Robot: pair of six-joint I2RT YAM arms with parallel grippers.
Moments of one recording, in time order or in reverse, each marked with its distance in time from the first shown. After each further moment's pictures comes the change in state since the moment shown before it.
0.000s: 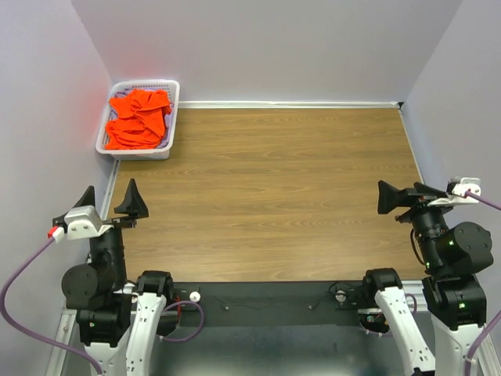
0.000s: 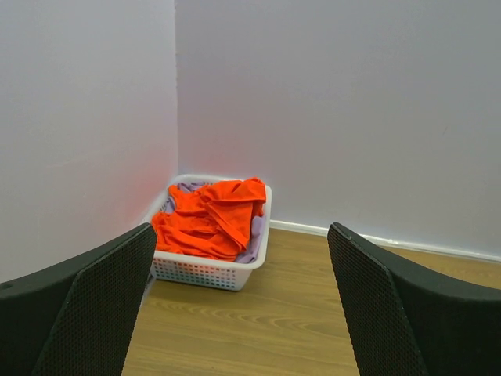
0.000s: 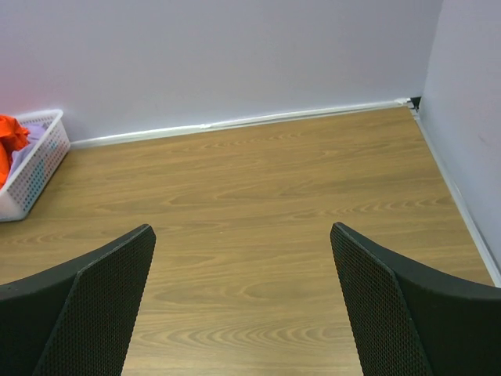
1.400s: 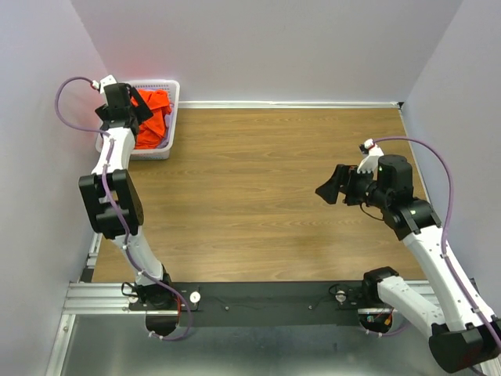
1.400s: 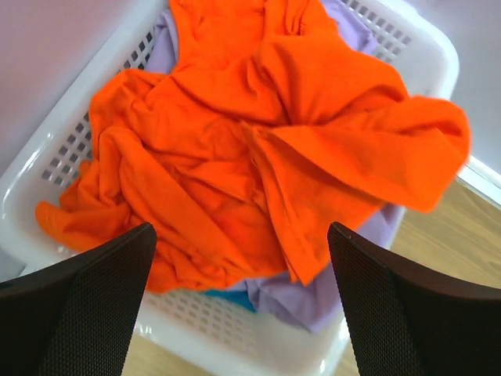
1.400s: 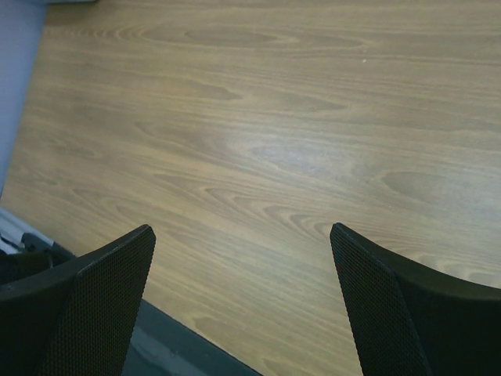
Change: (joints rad) left arm 0.256 1.724 0.739 0.098 0.020 -0.313; right arm 0.170 0.517 -0.105 0.044 -0.348 0.164
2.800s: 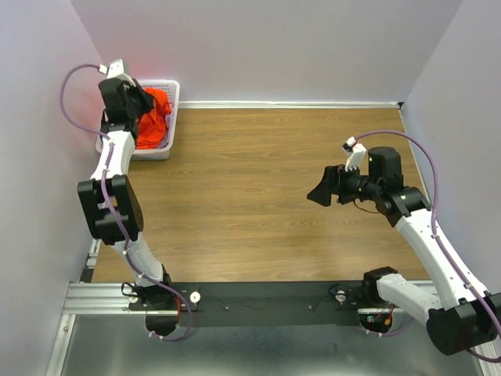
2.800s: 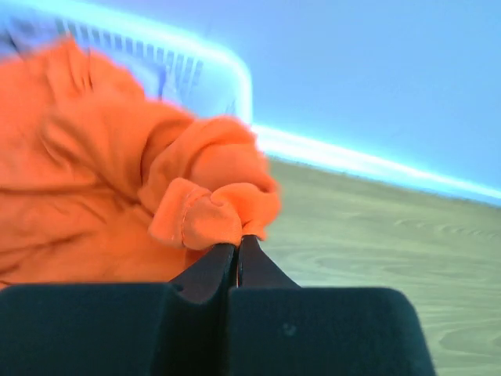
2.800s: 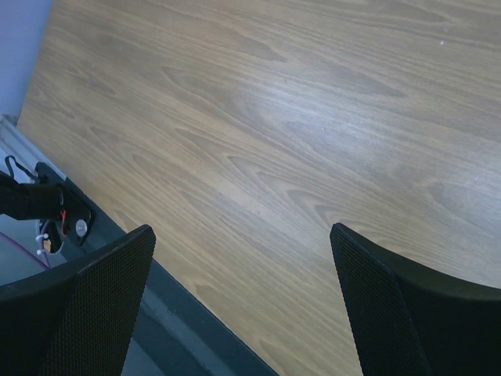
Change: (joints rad) left arm 0.008 0.019 -0.078 0.330 0.460 0.018; right arm 0.001 0.148 0.024 0.000 -0.208 -0.127
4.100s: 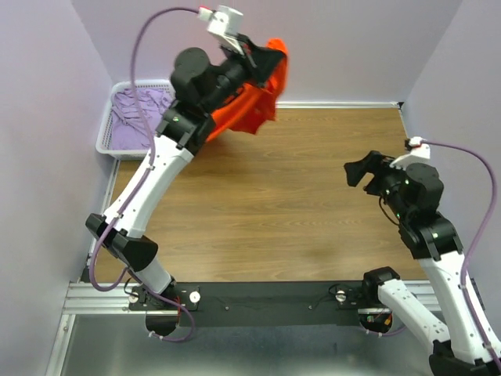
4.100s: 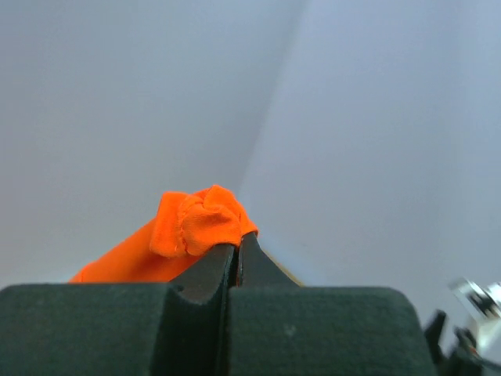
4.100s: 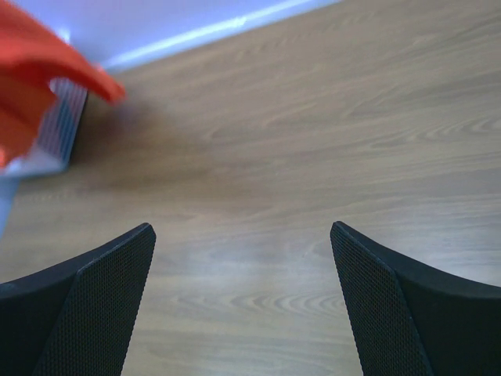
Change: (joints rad) left arm -0.725 -0.241 0.489 -0.169 -0.048 -0.074; right arm 0.000 -0.262 0.046 0.059 0.573 0.208
